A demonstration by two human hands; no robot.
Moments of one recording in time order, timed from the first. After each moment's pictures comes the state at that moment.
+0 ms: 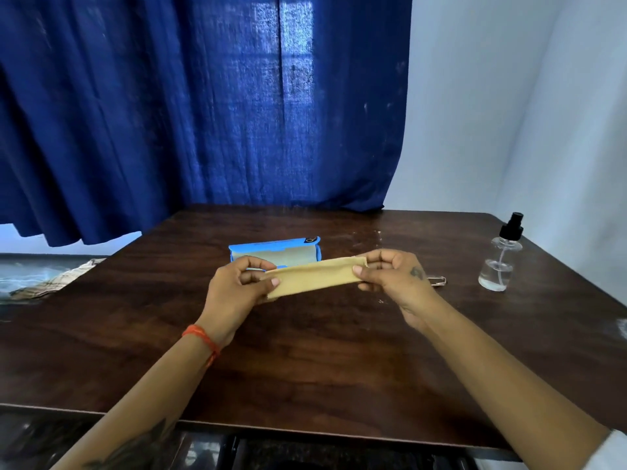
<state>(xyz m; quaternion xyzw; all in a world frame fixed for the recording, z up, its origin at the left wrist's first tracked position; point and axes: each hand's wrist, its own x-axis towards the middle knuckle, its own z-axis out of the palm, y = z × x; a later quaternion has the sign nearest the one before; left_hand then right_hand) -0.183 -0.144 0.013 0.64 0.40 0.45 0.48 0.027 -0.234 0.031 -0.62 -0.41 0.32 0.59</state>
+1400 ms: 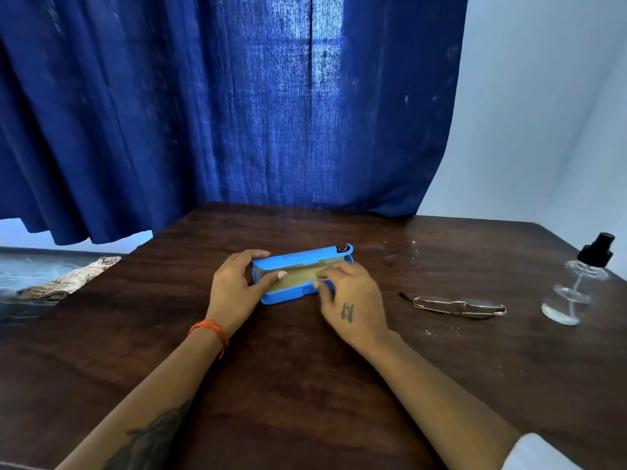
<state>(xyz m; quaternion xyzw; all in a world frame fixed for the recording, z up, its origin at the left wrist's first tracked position) -0.195 -0.043 -0.016 0.76 0.43 0.45 0.19 -0.030 -0.122 -0.024 -0.64 -0.63 -0.17 0.39</state>
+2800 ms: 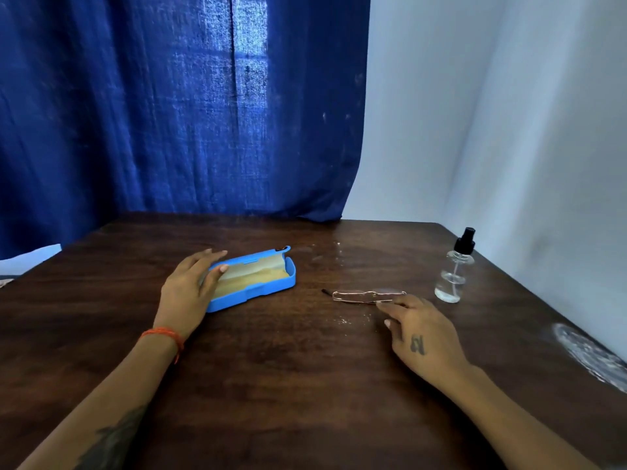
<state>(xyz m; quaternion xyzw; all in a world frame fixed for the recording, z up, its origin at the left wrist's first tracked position) -0.165 -0.054 -0.018 0.80 0.37 0.44 0.14 0.086 -0.277 -0.015 -0.81 -0.54 -0.16 0.18</state>
